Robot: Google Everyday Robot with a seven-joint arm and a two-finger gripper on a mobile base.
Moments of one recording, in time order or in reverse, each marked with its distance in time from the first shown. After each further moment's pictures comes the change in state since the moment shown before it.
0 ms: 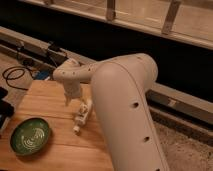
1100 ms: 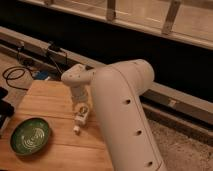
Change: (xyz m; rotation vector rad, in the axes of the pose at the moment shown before) arm 0.010 -0.027 0.053 0.023 0.126 0.058
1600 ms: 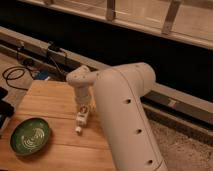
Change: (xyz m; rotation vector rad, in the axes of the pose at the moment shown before) arm 0.001 -0.012 0.013 -0.036 0.040 0.044
